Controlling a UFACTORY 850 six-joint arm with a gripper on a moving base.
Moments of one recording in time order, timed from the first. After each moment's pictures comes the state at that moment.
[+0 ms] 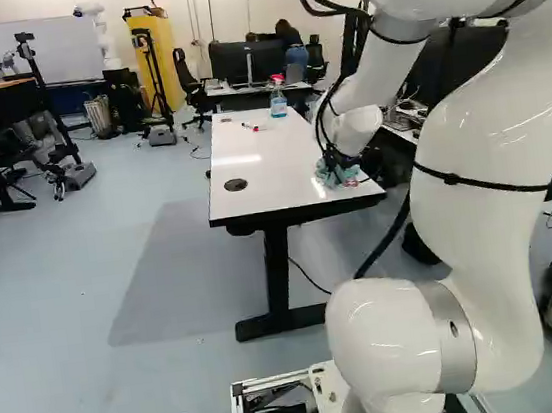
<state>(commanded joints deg) -16.0 -10.5 -43.6 4.0 10.4 0.0</state>
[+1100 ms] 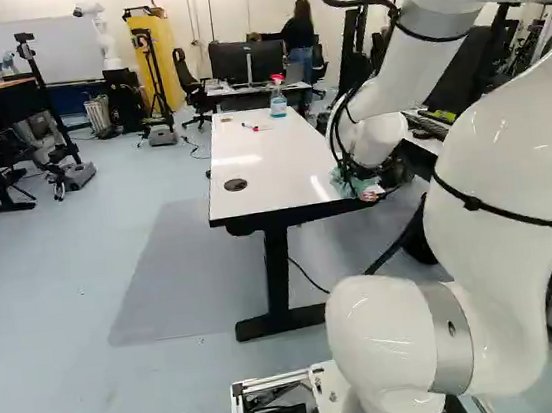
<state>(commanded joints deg) -18.9 -0.6 -32.9 4.0 10.4 0.0</state>
